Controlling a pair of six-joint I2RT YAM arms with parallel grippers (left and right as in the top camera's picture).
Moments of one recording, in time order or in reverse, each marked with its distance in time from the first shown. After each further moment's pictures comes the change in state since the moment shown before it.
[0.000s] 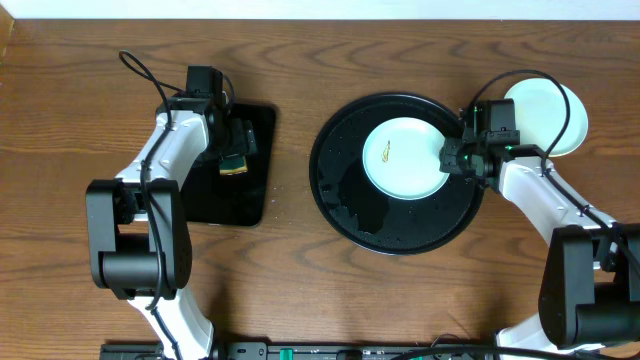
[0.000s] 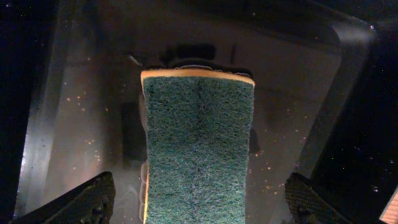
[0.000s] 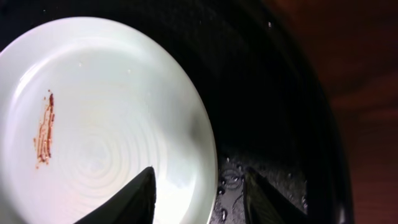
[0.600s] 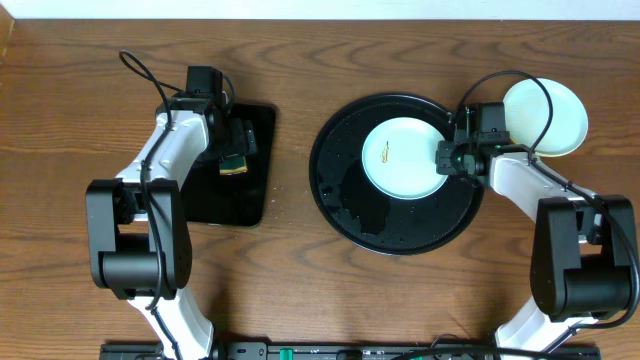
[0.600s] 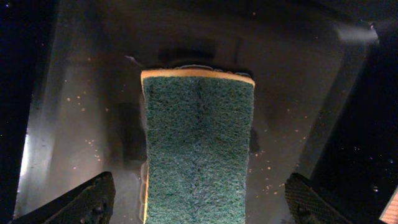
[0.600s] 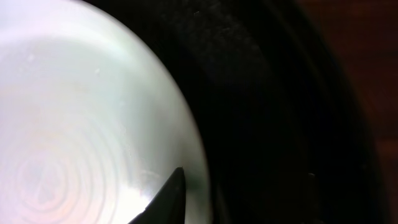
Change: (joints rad) left arm 0.000 0.000 0.000 0.000 0.000 0.000; right arm 0.003 0.127 0.001 0.116 0.002 -0.098
